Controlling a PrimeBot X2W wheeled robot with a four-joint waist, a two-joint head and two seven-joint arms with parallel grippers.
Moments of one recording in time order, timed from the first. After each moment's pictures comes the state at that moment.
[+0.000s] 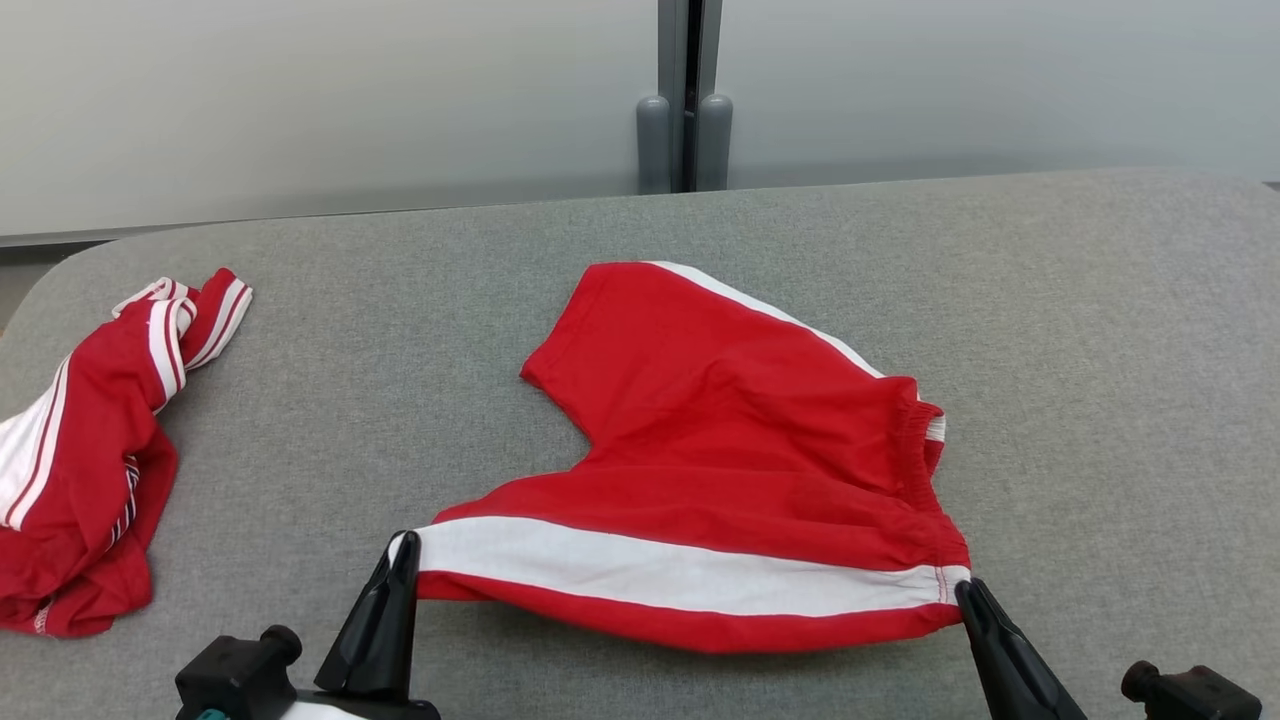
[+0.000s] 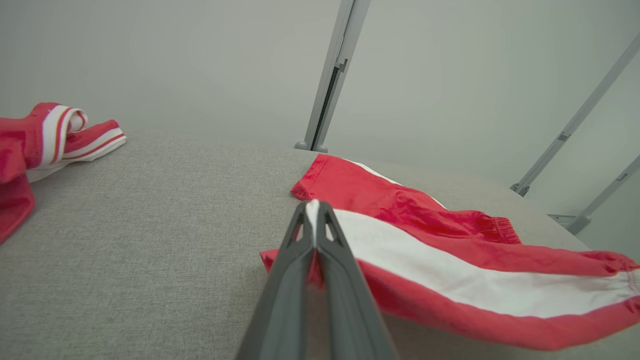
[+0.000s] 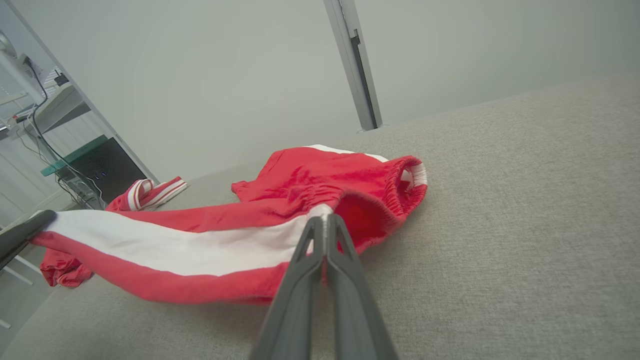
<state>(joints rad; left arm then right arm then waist) 0.17 0.13 -0.18 -0.12 -0.43 -0.01 -0.08 0.23 -0.18 0.26 -0.09 0.48 0.13 -0.11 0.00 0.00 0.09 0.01</state>
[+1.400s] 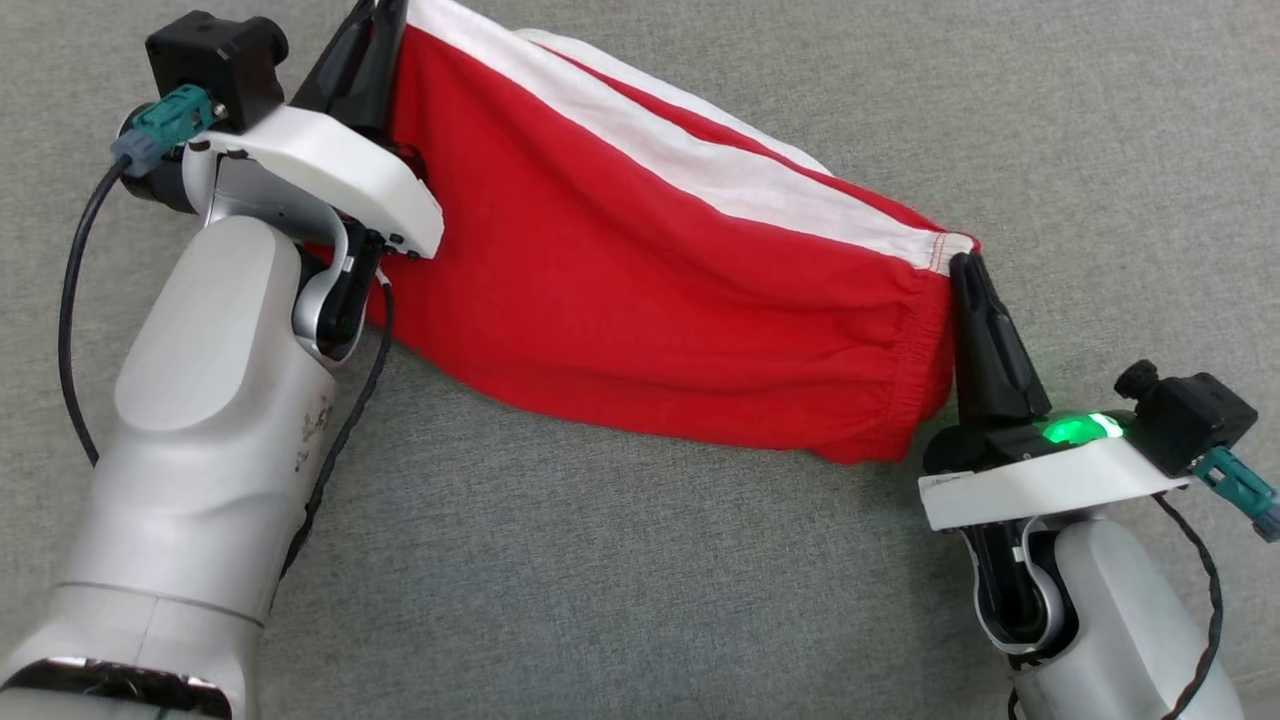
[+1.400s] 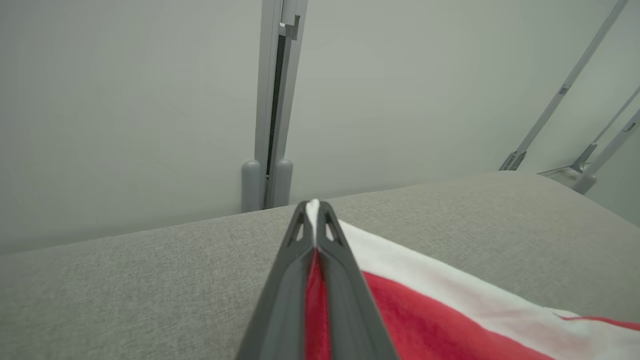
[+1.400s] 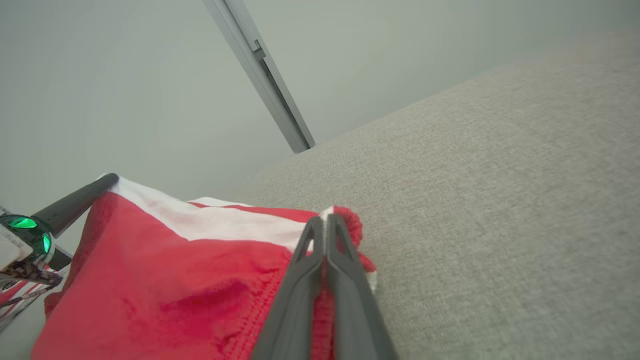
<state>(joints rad) -0.93 0.13 -0.31 0.68 -0.43 -0.13 -0.16 -0.35 -0.09 0.25 0.21 0.57 0.13 -0.25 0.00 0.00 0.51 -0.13</state>
